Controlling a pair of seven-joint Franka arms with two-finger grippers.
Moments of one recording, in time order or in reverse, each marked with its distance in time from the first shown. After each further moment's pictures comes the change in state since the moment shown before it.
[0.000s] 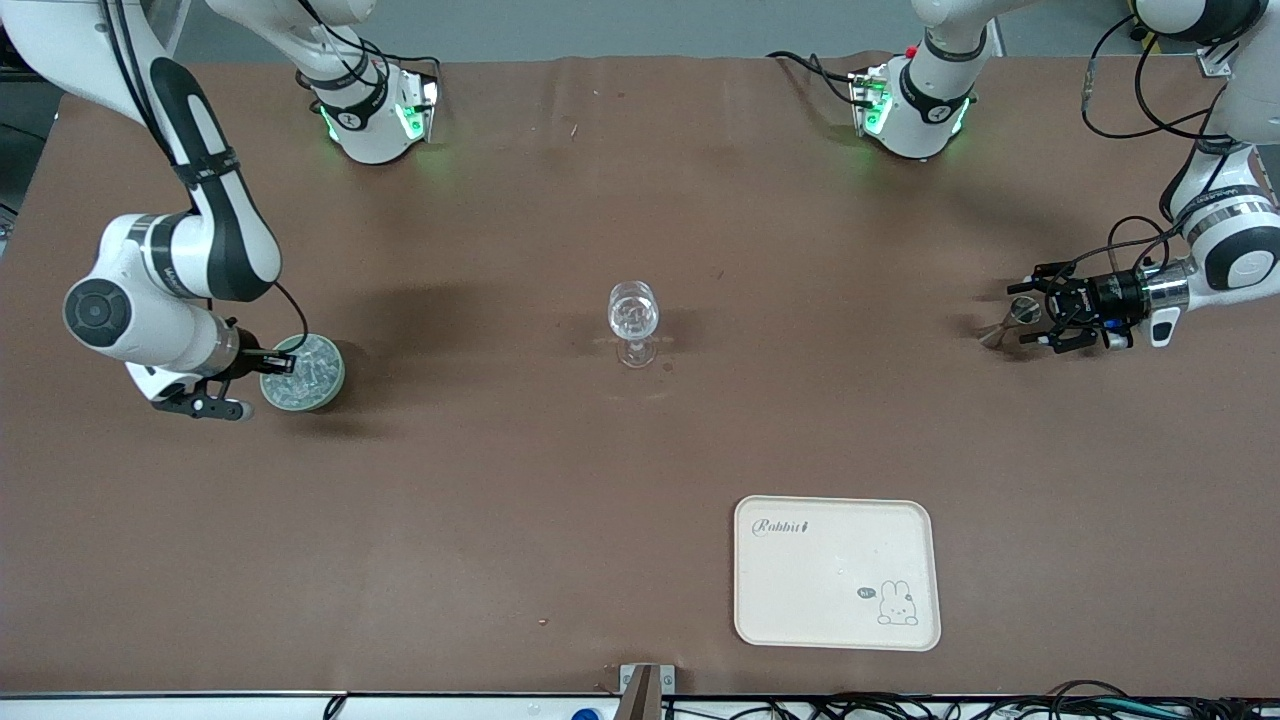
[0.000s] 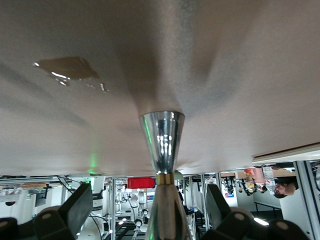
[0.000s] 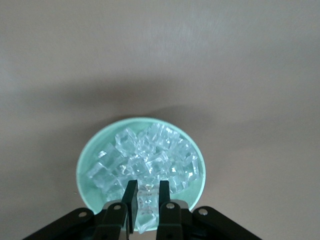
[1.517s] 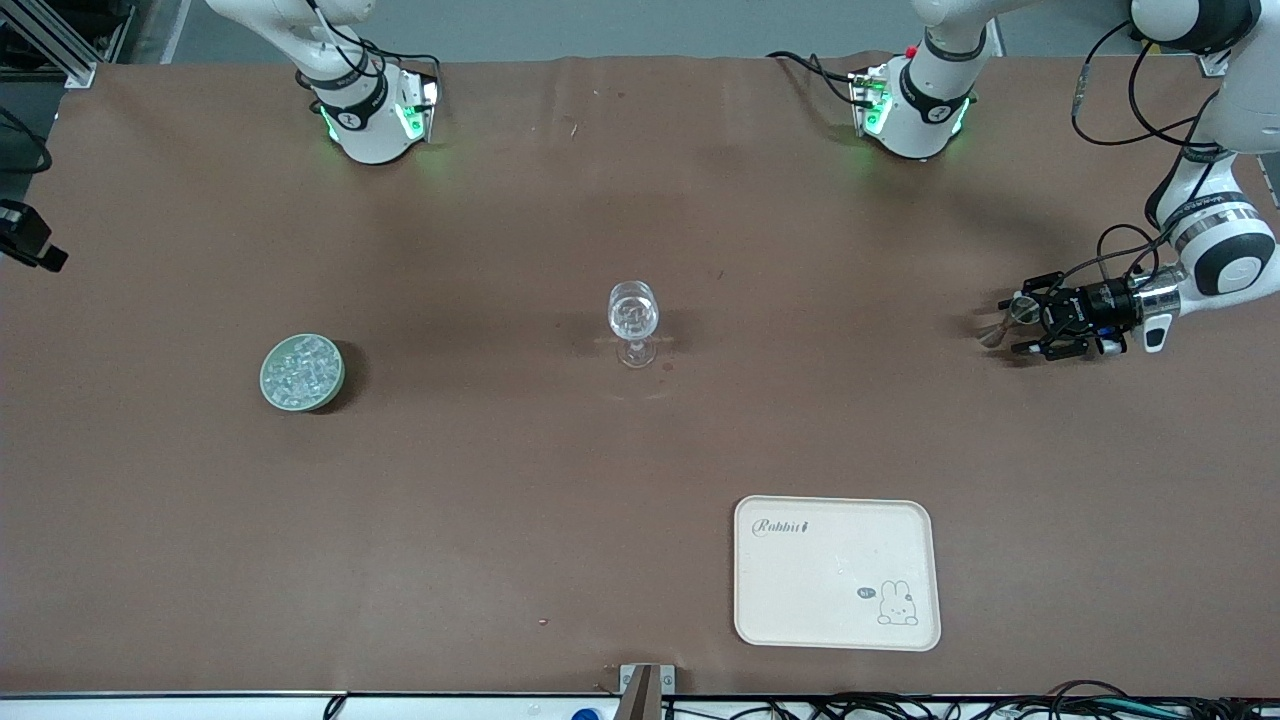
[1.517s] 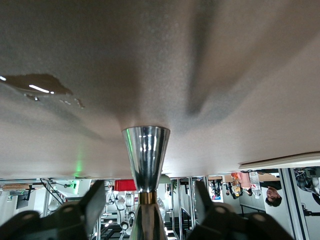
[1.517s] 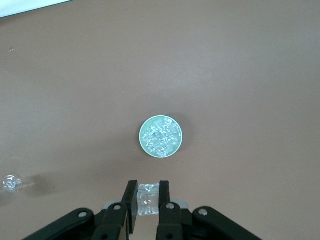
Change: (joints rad) left arm -0.009 0.022 -0.010 -0.004 -0.056 0.038 -0.015; right arm -0.003 -0.245 -0.002 0.678 0.078 -0.761 0.024
